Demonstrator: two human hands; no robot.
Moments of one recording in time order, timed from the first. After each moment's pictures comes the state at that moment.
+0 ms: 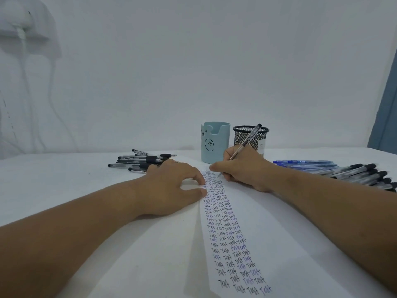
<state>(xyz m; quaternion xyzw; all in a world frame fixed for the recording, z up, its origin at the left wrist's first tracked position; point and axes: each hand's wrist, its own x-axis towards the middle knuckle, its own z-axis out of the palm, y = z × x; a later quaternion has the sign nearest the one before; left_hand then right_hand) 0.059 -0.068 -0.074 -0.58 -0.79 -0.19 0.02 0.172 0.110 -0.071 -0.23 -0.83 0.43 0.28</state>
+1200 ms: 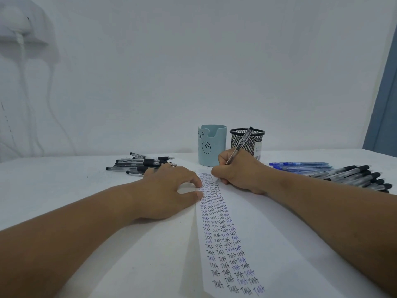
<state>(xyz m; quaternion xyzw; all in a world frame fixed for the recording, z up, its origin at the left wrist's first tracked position) 0.061 -0.069 -0.073 -0.58 -0.80 -0.16 0.00 0.174 0.111 -0.075 -0.21 -0.87 0.35 0.28</state>
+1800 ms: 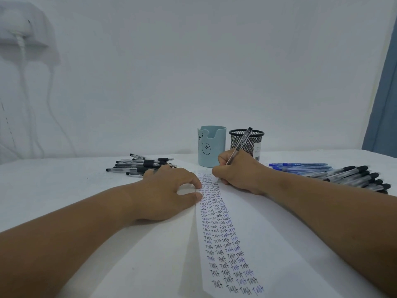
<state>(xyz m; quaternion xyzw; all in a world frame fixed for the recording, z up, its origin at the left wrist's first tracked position) 0.061 -0.071 -0.072 -0.59 -0.80 -0.14 0.00 0.173 0.114 -0.075 -0.22 -0.86 0.35 0.28</state>
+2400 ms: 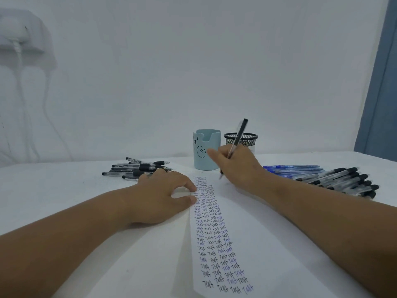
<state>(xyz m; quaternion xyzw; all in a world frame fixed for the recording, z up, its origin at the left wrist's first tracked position) 0.058 -0.072 -0.076 -0.58 -0.80 -0.16 0.00 0.178 0.110 -0.068 -0.18 -0.83 0.33 0.40</state>
